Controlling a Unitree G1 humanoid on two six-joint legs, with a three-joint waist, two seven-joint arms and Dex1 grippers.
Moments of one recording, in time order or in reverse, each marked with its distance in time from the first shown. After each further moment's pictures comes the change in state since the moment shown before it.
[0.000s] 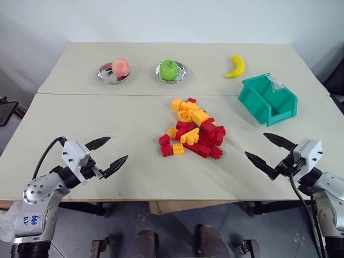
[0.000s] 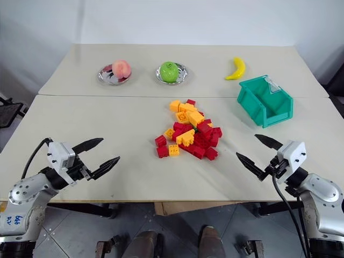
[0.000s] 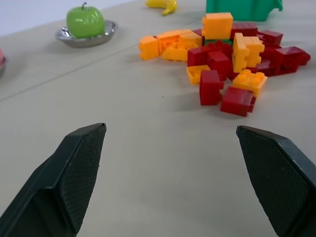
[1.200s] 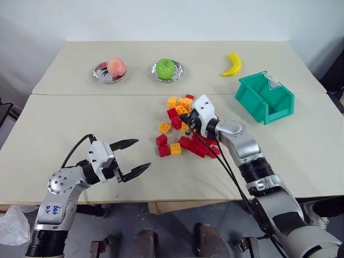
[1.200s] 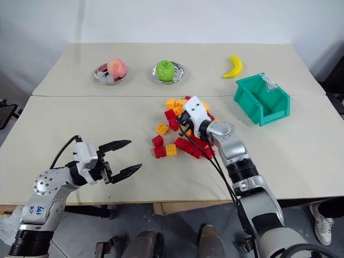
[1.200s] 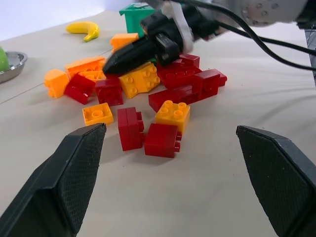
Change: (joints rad) left arm -0.076 -0.038 -0.167 0.001 0.006 -0.040 -0.135; right arm -0.857 0.335 0.492 0.517 -0.356 0.339 -0.335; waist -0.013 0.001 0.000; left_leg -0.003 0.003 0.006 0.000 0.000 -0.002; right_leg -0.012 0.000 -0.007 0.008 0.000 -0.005
